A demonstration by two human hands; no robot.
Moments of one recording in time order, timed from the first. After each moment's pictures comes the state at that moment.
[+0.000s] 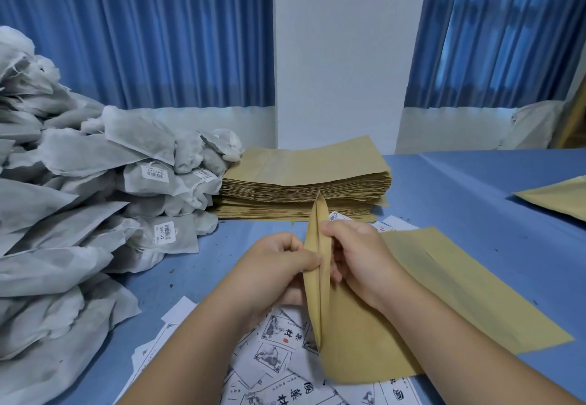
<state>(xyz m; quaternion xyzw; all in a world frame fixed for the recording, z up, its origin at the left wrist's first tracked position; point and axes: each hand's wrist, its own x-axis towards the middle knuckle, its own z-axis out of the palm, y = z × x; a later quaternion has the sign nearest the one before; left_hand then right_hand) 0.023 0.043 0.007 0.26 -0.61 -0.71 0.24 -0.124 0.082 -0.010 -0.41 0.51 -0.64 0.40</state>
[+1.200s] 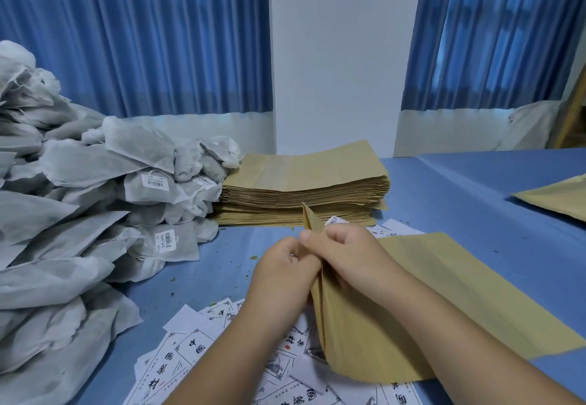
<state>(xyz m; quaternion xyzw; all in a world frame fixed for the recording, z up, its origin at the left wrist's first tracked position) 0.003 0.054 -0.007 0.37 -0.70 -0.49 0.37 -0.120 0.094 0.005 -0.54 0.65 -0.49 0.22</state>
